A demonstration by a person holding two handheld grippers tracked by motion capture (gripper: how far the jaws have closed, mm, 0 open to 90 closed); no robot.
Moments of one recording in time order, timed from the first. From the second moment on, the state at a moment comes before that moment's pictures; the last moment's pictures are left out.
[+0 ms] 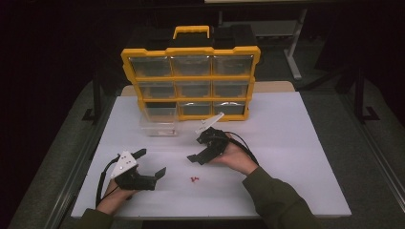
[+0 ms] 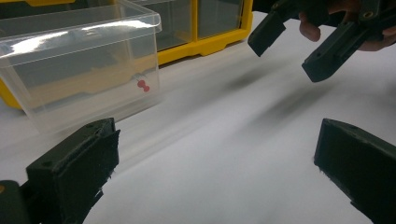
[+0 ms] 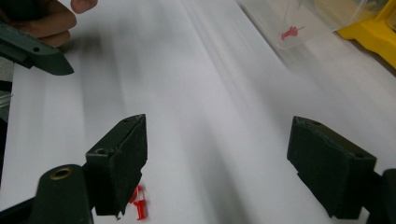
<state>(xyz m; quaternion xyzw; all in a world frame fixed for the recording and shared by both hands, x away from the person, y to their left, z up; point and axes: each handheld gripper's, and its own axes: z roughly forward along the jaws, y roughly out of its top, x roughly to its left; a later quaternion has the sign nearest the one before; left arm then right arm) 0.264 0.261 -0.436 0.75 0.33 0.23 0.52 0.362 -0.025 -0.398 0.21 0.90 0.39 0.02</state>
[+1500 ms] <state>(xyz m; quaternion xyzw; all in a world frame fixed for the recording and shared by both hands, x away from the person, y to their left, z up) 0.263 0.260 -0.435 0.75 0.33 0.23 0.52 0.334 -0.026 -0.425 0.17 0.92 0.35 -0.03</state>
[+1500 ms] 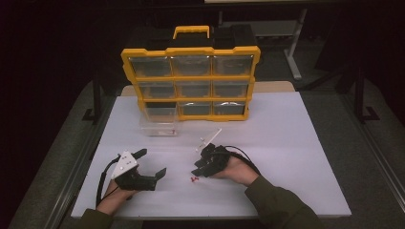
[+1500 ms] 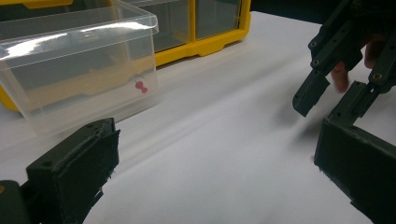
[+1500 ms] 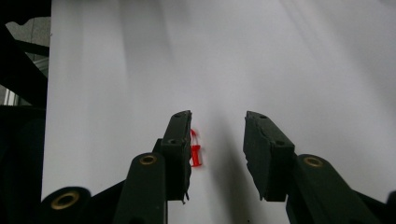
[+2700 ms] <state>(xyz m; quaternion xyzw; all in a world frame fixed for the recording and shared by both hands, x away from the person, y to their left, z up) 0.263 0.259 -0.436 0.75 0.33 0.23 0.52 0.330 -0.016 -0.439 0.13 0.94 0.32 -0.05</state>
